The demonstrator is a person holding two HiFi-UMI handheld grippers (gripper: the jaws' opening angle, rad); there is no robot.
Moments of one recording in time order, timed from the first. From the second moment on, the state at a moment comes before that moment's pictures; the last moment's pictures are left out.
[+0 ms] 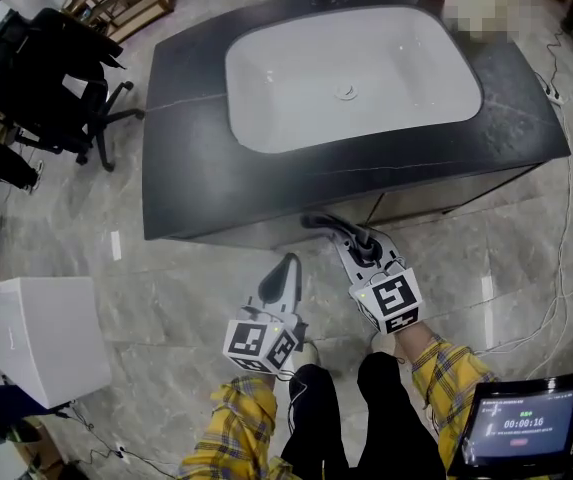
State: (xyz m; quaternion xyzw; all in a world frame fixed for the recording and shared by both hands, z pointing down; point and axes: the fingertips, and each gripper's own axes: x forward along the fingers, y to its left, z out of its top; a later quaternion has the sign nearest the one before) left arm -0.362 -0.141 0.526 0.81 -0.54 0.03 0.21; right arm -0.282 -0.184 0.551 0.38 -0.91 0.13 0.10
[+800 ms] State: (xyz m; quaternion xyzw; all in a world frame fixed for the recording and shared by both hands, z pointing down) left arm -0.259 -0.156 0.533 0.82 -0.53 0.03 0.21; right arm -0.170 -0.196 0.560 0.40 -0.90 0.13 0.09
